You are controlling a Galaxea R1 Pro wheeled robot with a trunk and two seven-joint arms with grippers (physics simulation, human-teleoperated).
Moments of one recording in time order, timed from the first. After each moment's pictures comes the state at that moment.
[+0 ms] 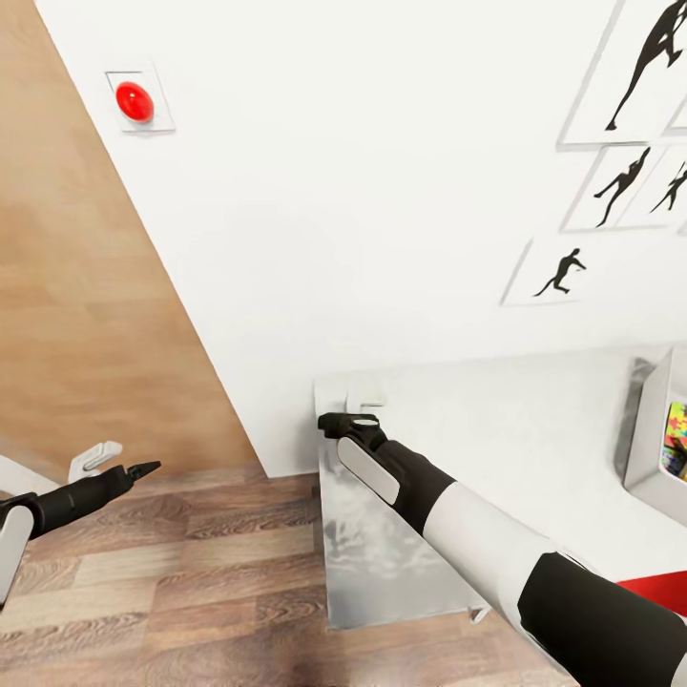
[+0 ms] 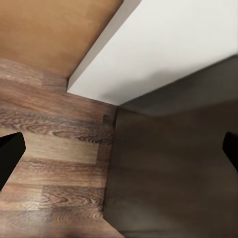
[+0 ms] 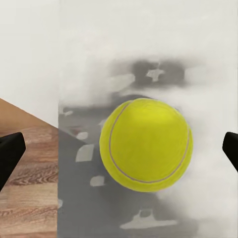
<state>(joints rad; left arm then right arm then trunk) -0.47 0.35 0.41 -1.20 0.39 0.86 -0.45 -1.02 0.17 0.87 -0.75 -0.96 0.31 -0.64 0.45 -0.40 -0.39</state>
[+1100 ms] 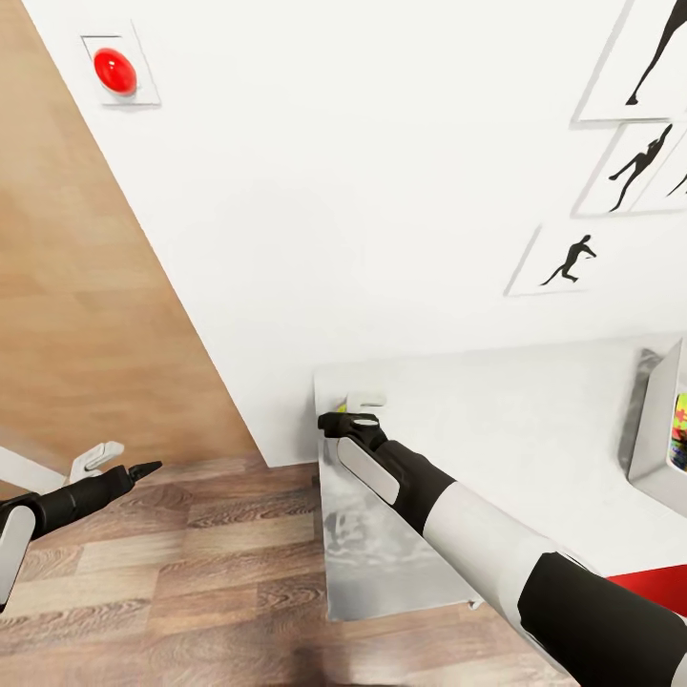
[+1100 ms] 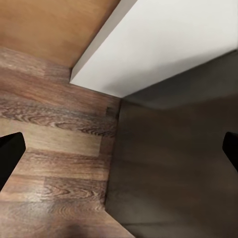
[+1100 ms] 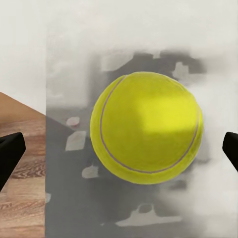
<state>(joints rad) -0.47 0.35 0.41 -1.20 0.39 0.86 -0.45 -1.02 0.17 0.87 -0.75 -0.96 0.31 -0.64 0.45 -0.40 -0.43</state>
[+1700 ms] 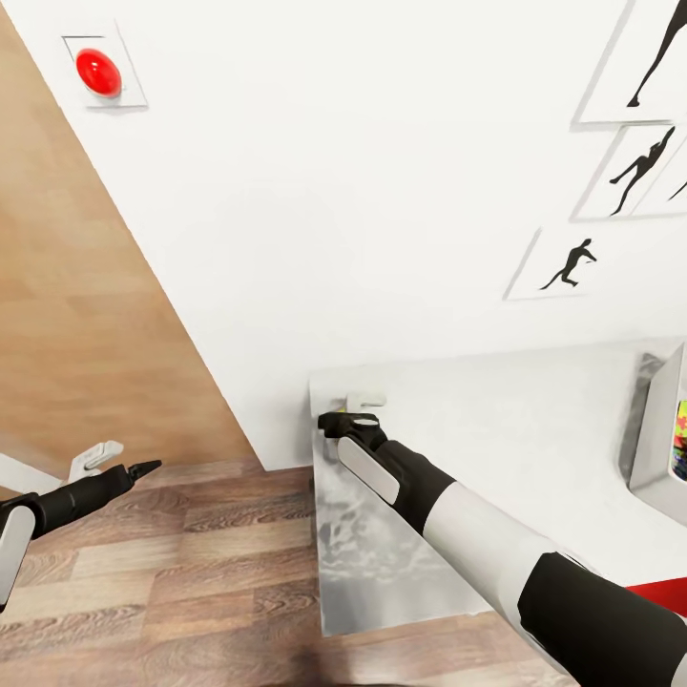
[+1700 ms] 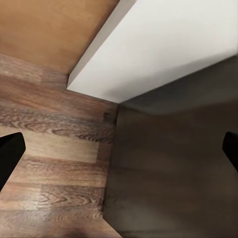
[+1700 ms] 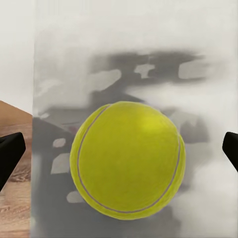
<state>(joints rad) -0.47 0.35 0.41 -1.20 0.39 0.84 -0.46 -1.02 0.17 0.87 -0.75 -0.96 0.31 -0.63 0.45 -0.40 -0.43</state>
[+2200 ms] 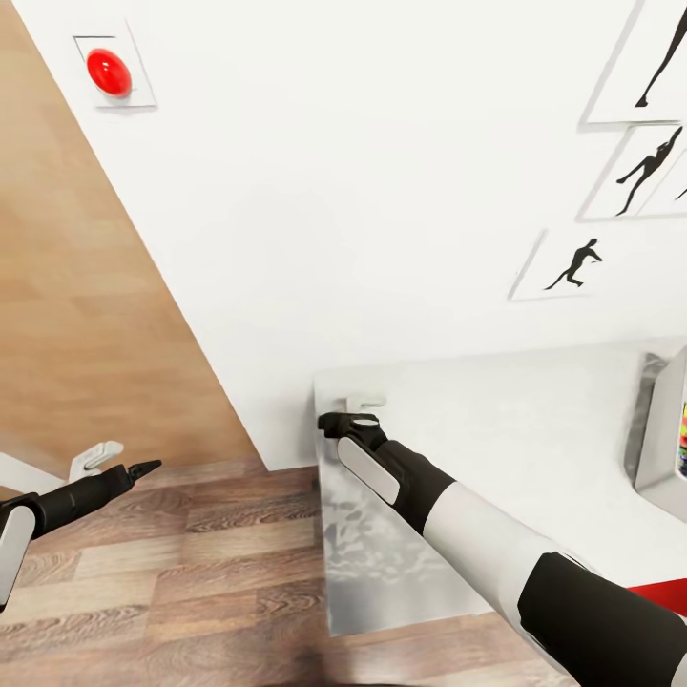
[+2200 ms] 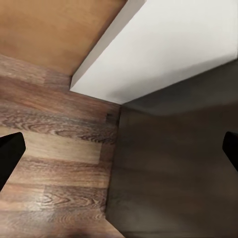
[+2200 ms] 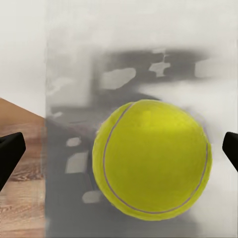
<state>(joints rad) -0.47 0.35 0.41 -1.20 0.39 0.84 -0.45 -1.02 0.17 0.87 -0.75 -0.96 0.31 -0.63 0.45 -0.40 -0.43</state>
